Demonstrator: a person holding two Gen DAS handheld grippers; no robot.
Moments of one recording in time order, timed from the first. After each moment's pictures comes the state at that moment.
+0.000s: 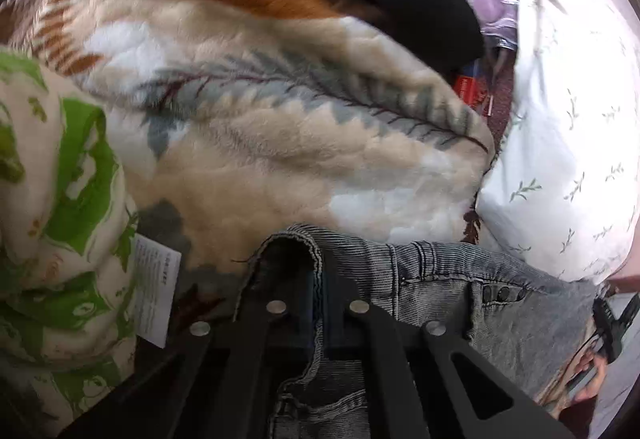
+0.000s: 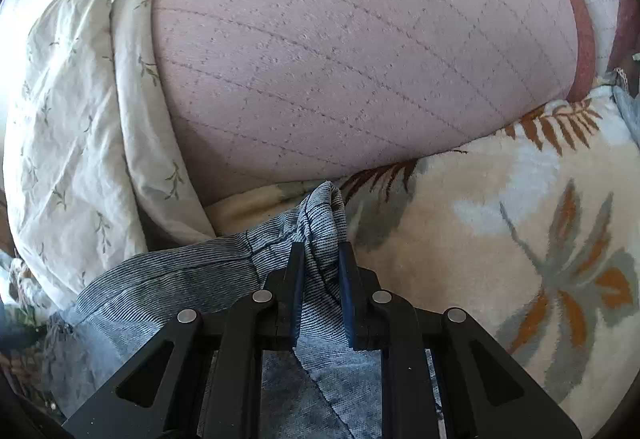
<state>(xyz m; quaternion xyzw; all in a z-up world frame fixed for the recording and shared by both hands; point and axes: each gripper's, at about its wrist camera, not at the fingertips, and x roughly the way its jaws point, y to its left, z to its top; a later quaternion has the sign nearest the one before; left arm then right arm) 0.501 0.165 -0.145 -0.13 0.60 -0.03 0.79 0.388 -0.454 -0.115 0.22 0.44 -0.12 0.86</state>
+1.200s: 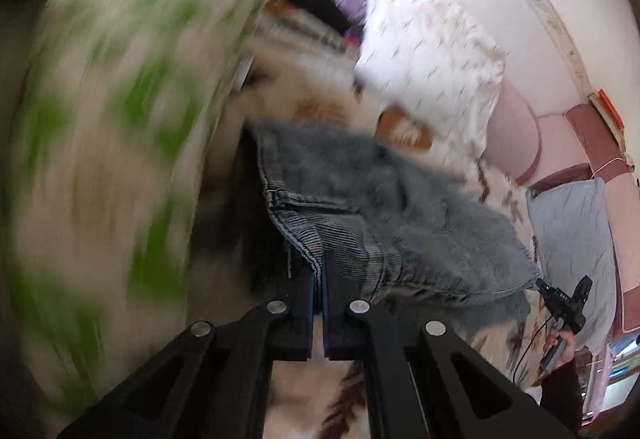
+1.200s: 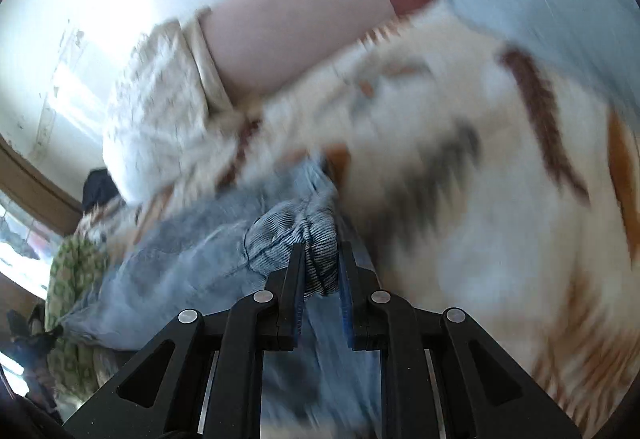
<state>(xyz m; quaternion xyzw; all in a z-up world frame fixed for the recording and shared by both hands) 0.188 0.215 -0.063 -0.16 0.53 -0.15 0.82 0.039 -0.432 -0.074 0.31 0.41 -0.09 0.85</state>
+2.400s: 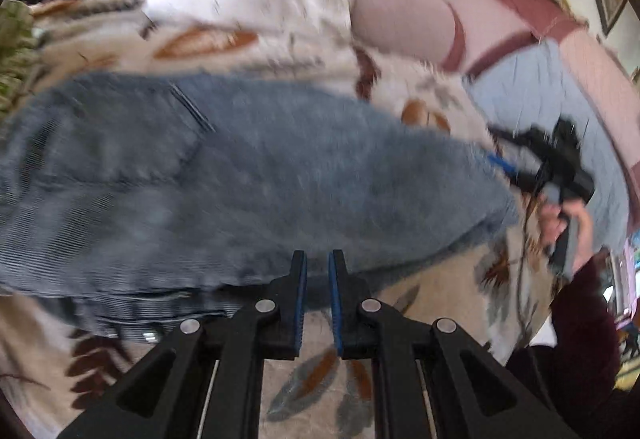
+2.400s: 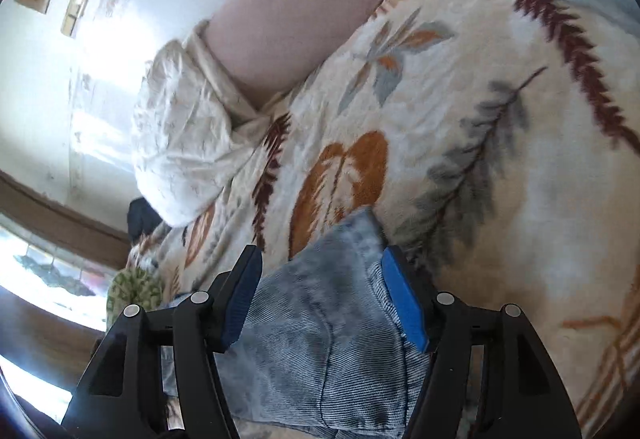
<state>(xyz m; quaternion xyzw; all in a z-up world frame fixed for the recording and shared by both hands) 0.132 -0.044 -0.099 -0.03 0.53 -0.29 0.80 0.080 -0.449 -0.079 0.42 0.39 -0.03 0.82</state>
